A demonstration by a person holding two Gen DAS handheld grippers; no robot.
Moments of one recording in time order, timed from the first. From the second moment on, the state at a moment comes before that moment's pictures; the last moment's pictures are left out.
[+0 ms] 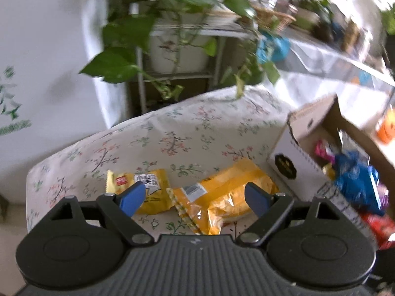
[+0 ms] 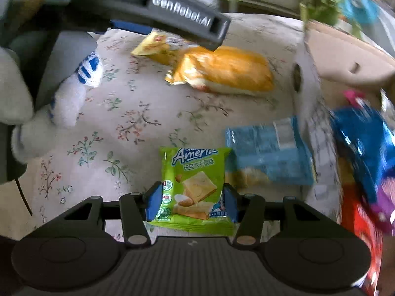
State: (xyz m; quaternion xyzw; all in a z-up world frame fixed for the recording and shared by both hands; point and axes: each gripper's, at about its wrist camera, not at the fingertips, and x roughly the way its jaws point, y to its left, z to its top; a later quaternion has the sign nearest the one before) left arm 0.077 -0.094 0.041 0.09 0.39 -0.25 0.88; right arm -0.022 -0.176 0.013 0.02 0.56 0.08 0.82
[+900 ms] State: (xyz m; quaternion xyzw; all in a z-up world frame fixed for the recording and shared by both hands) left arm 0.080 -0.152 -0.004 0.25 0.37 -0.35 0.83; right arm -0.043 -0.178 -0.010 0.01 0.55 0.01 0.83
